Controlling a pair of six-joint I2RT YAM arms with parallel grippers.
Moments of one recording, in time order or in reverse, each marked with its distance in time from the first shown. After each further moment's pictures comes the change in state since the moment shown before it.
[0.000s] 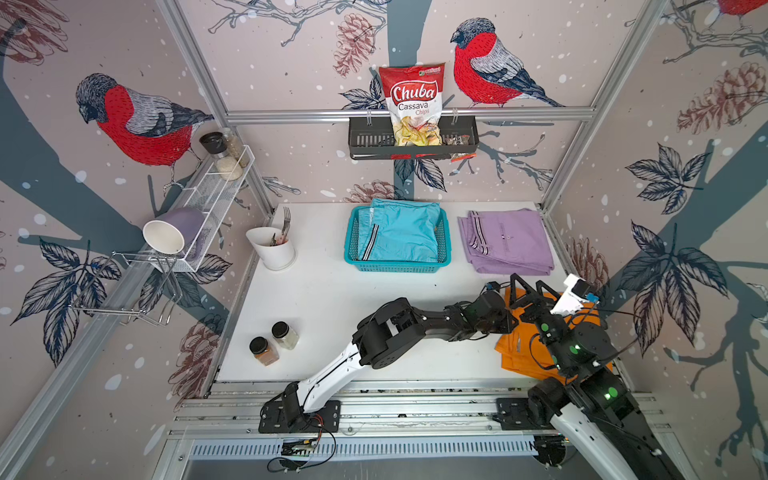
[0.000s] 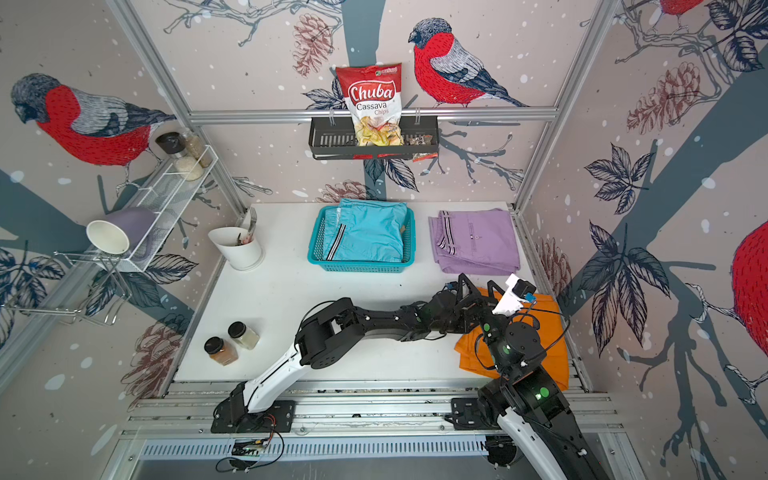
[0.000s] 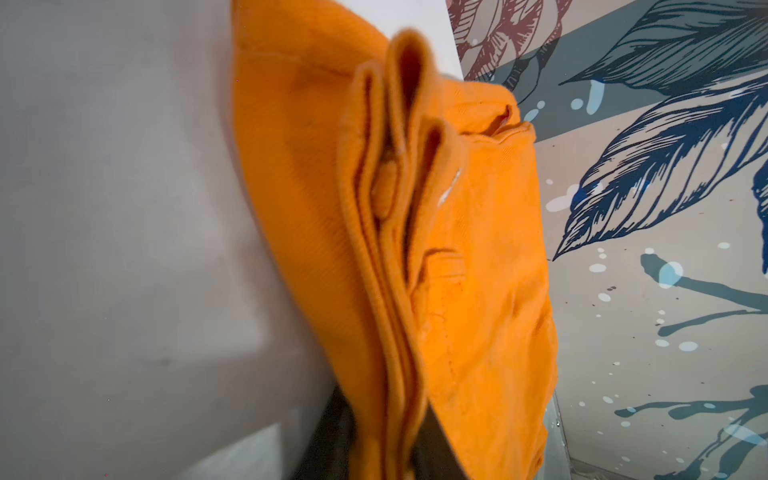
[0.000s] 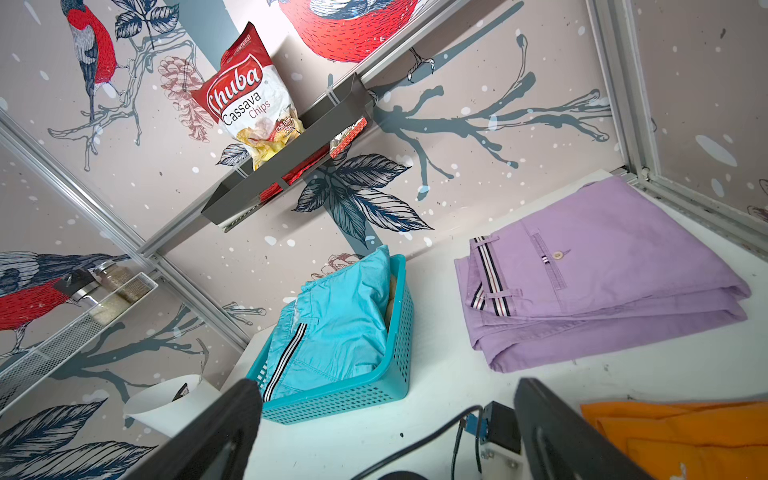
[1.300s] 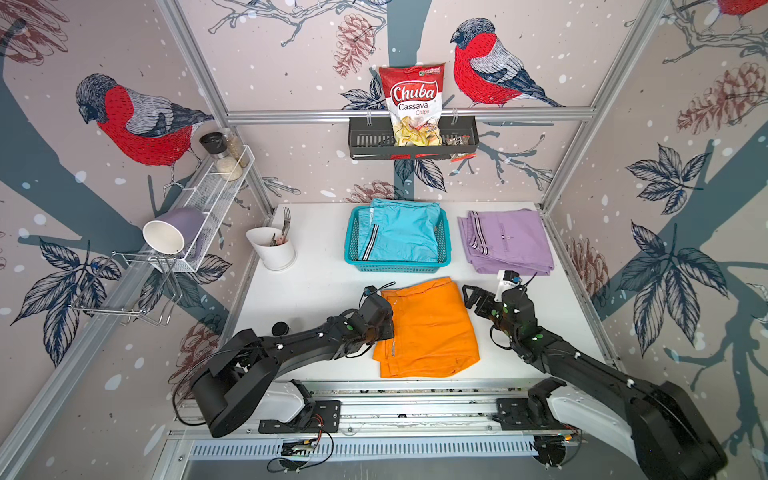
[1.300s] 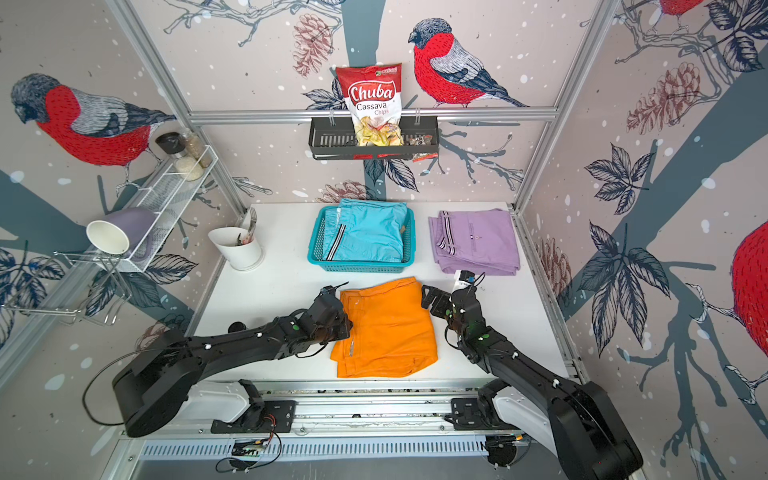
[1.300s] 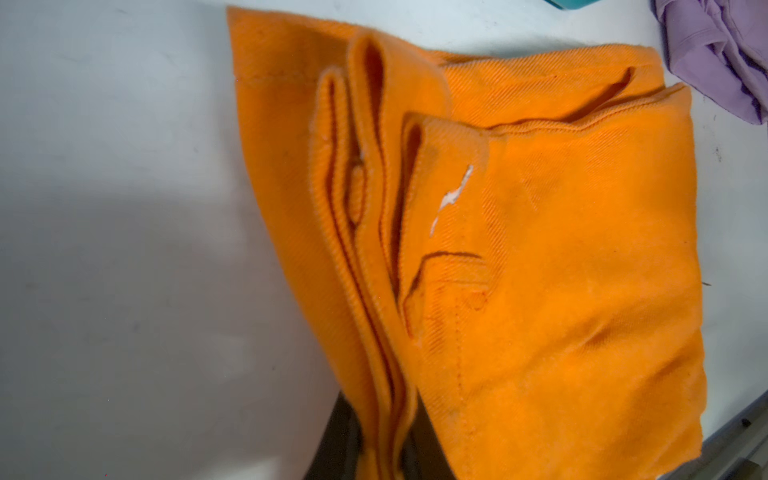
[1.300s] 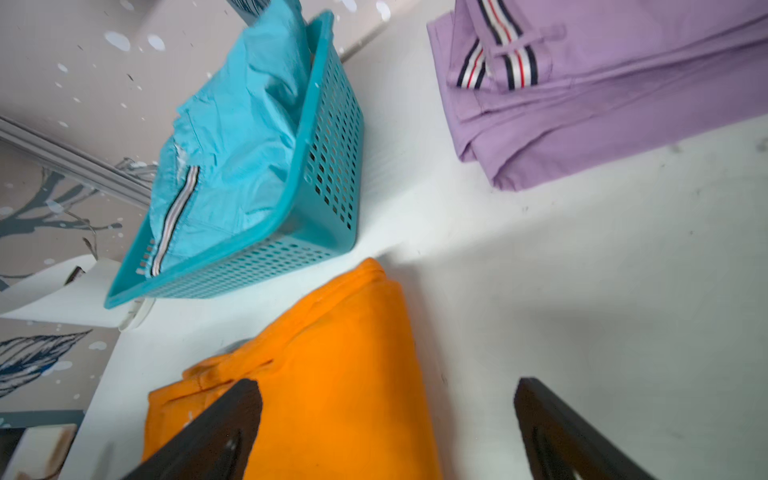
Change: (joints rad) left arm 0.348 -1.153 -1.175 -0.372 -0.268 0.135; right arm -0.028 0.832 -0.177 0.500 -0.254 0.149
